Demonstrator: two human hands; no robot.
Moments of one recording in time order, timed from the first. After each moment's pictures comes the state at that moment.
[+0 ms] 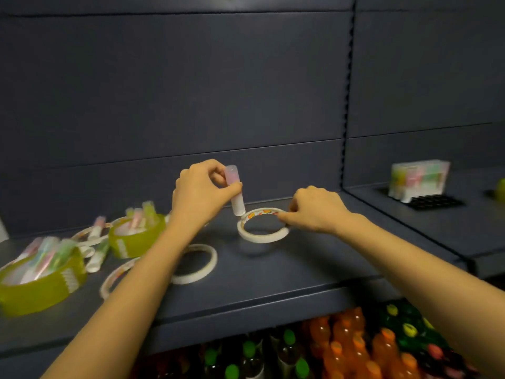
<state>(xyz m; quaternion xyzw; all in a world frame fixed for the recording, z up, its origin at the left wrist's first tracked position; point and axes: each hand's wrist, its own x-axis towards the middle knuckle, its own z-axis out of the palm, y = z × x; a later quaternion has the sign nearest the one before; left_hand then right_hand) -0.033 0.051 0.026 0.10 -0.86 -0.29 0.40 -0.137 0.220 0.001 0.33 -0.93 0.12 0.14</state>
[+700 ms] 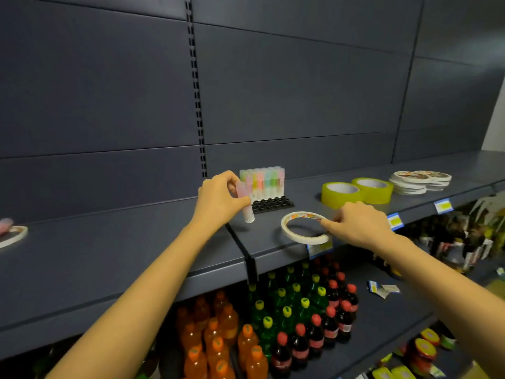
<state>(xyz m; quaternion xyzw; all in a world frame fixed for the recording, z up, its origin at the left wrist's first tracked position) -0.195 0.354 -0.005 0.00 -0.89 -0.33 0.32 -0.231 0.602 -0.029 0.11 -0.97 0.07 0.19</state>
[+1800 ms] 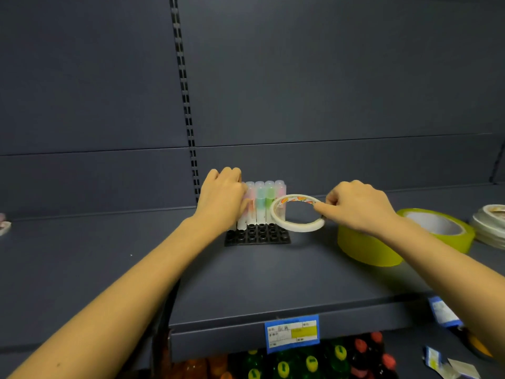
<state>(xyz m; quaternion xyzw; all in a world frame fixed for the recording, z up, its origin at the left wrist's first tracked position) -0.349 0.388 -0.009 0.06 -0.93 0.18 0.31 -0.424 0.610 0.004 0.28 -0.93 0.13 0.20</state>
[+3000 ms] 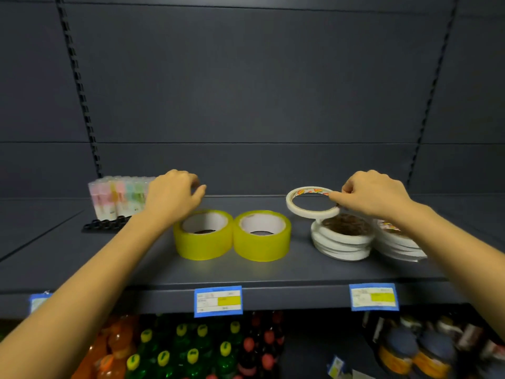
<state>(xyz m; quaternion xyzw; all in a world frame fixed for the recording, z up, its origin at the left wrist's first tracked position) -0.439 0.600 -0.005 0.21 -0.91 0.08 0.35 -0.583 0.891 0.024 0.27 -0.94 0.11 0.19</state>
